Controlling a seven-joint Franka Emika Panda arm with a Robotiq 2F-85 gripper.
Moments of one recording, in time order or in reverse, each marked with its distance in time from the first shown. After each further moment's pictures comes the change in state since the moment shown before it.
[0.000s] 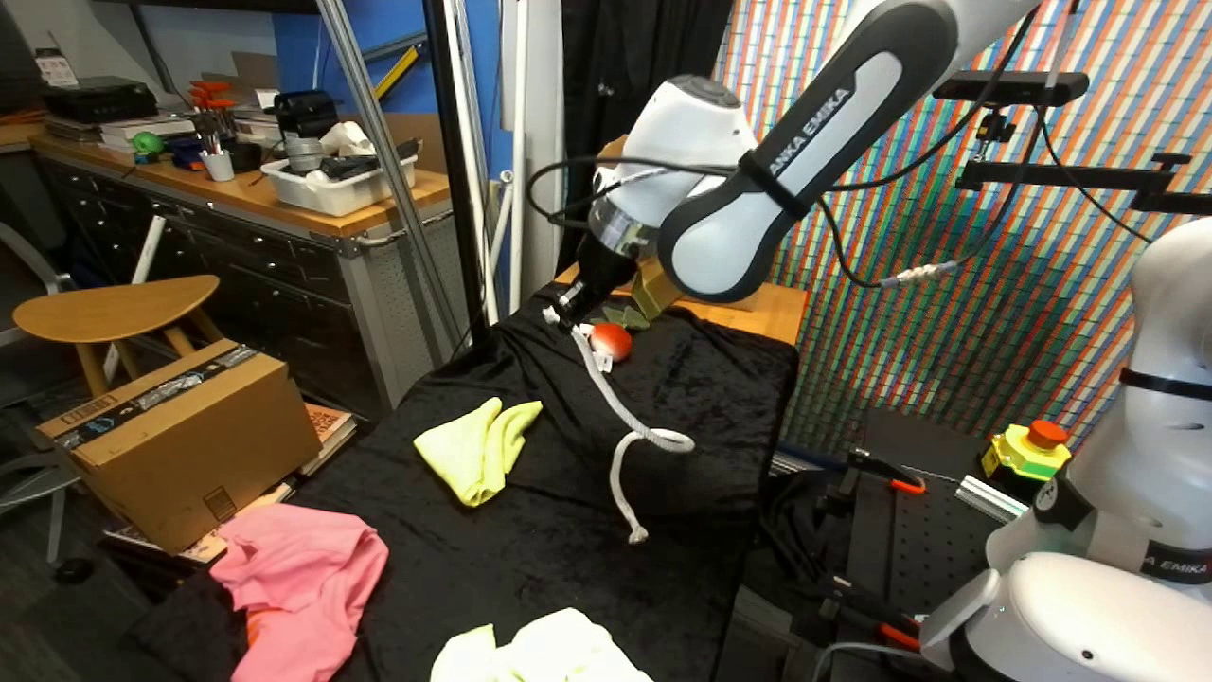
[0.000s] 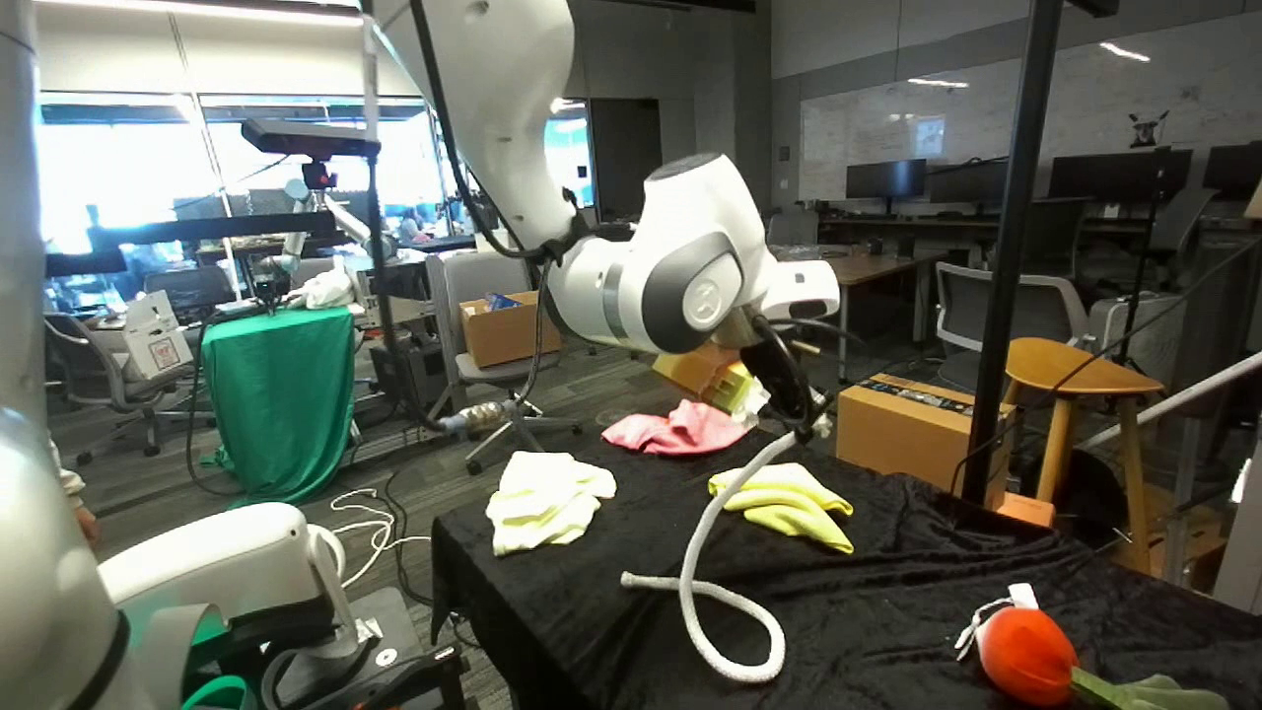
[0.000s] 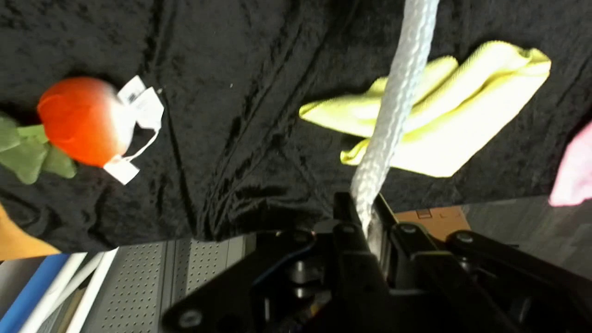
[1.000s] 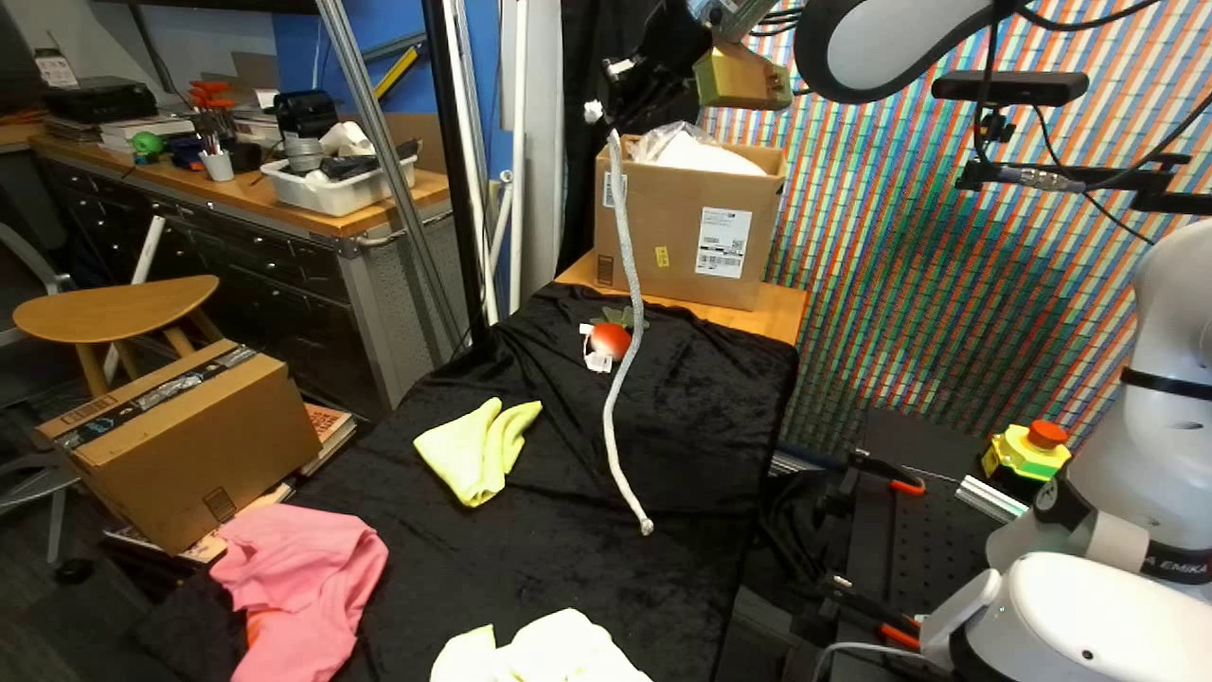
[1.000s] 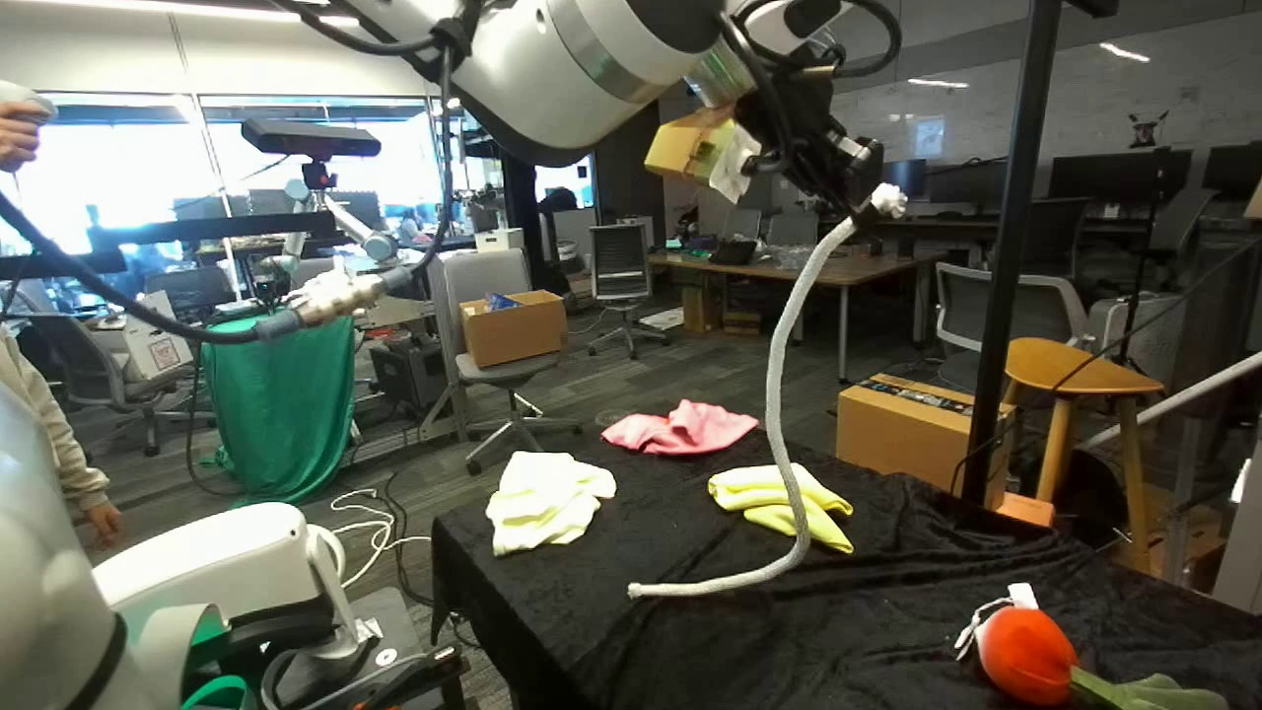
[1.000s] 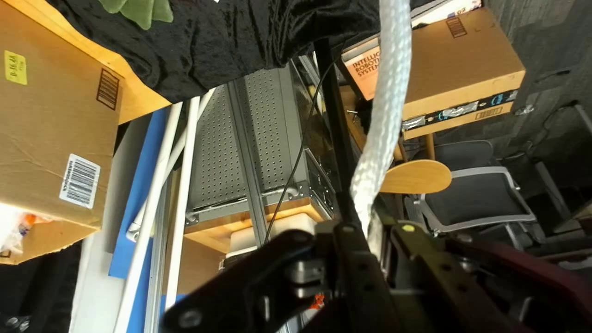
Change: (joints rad) arm -0.036 -0.508 -0.080 -0.017 -0.476 -0.220 0.481
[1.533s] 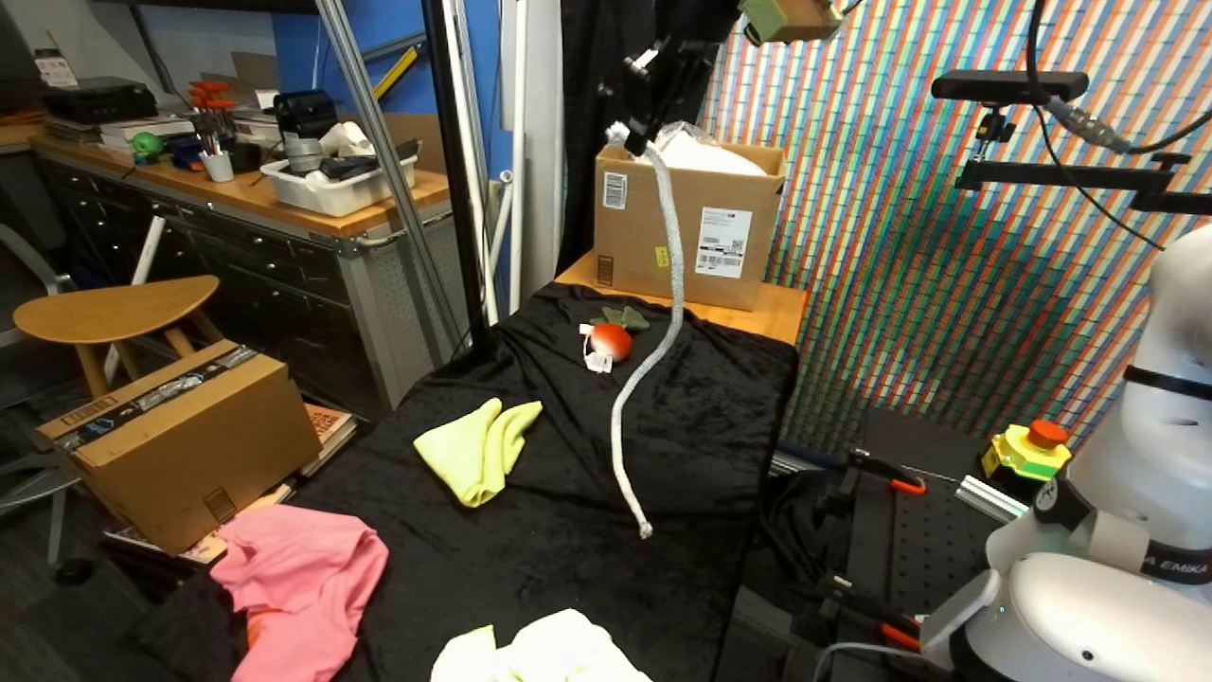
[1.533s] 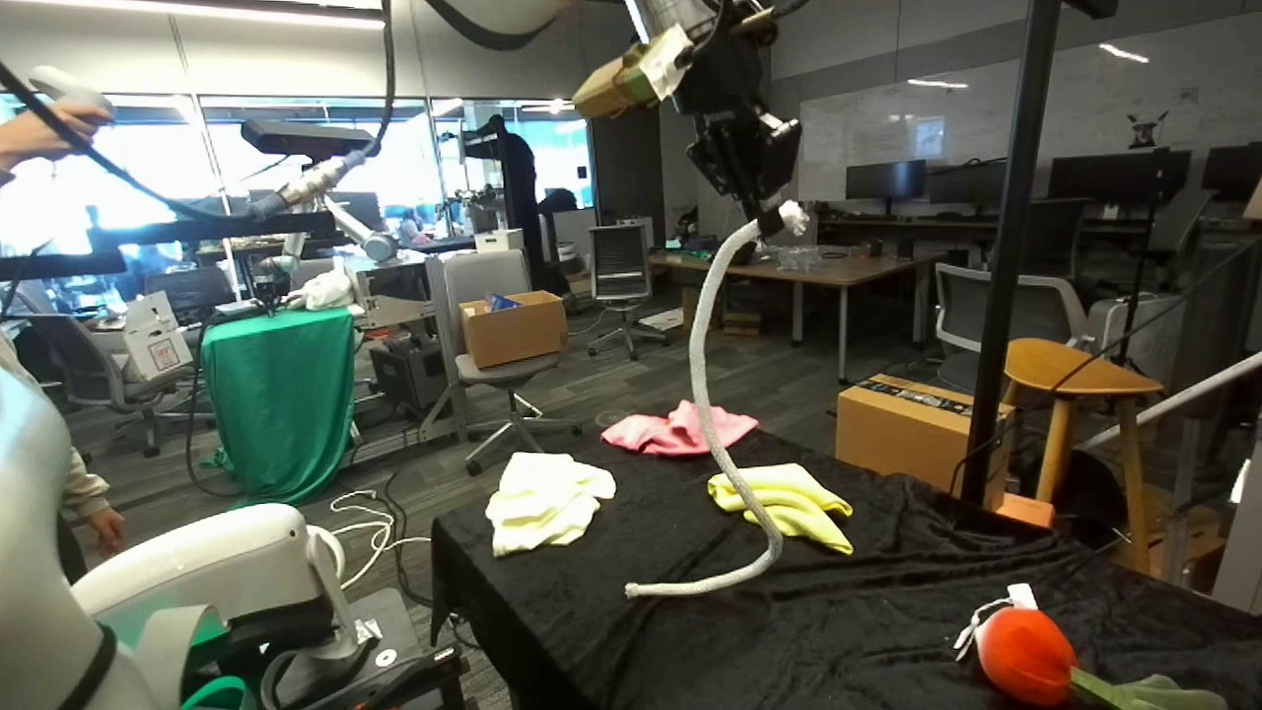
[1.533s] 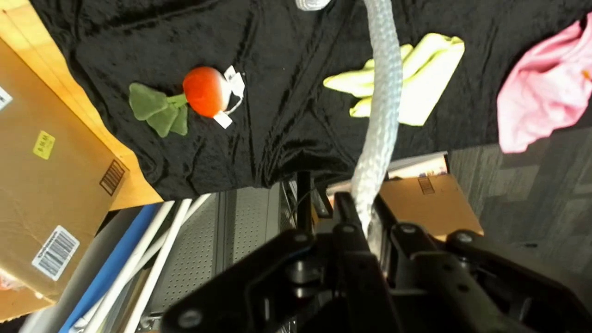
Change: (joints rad) arm -0.143 -0.059 0.268 0.127 0.380 -0.551 -0.411
